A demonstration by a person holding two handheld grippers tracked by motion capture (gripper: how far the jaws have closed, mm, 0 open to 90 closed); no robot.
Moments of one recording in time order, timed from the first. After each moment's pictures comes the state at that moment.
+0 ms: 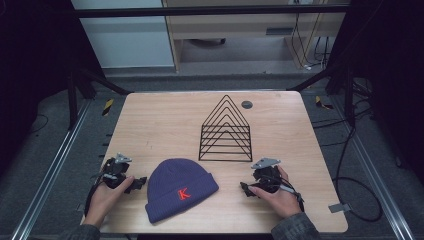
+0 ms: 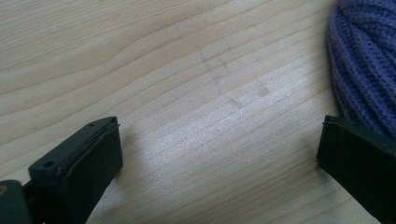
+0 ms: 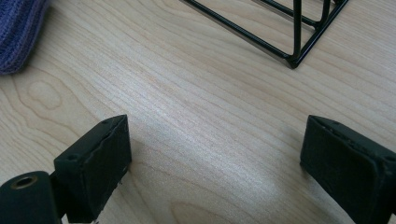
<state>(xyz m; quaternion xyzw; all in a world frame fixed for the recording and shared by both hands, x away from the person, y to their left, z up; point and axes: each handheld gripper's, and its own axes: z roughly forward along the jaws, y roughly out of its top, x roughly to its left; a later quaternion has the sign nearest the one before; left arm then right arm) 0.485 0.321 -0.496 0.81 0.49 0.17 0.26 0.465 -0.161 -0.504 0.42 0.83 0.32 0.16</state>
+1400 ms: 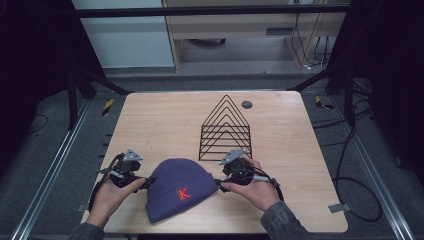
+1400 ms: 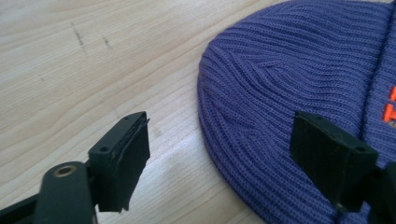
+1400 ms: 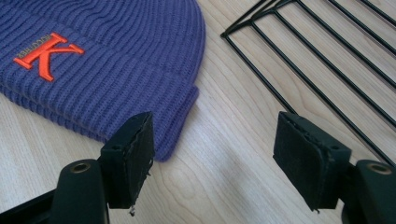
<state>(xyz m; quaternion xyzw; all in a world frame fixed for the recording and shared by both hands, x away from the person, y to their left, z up) 0.466 0.272 -0.442 0.84 0.43 0.15 0.28 0.467 -0.077 -0.447 0.30 0.89 0.32 0.13</state>
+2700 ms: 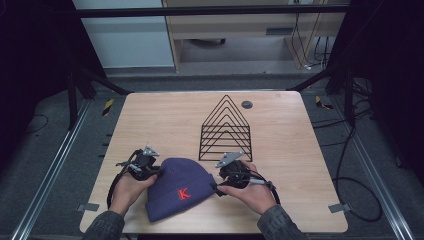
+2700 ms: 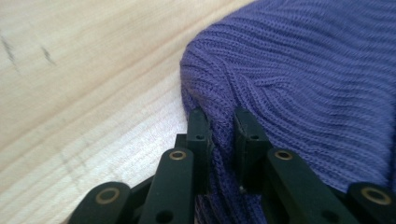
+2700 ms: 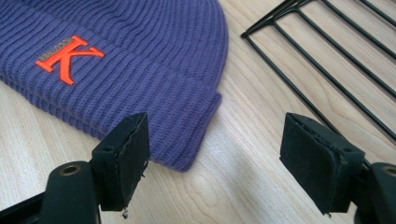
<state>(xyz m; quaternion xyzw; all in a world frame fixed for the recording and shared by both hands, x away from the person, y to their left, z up) 0.495 0.240 -0.461 0.86 0.42 0.12 0.26 0.462 -0.068 -0.453 0.30 0.89 0.33 0.11</state>
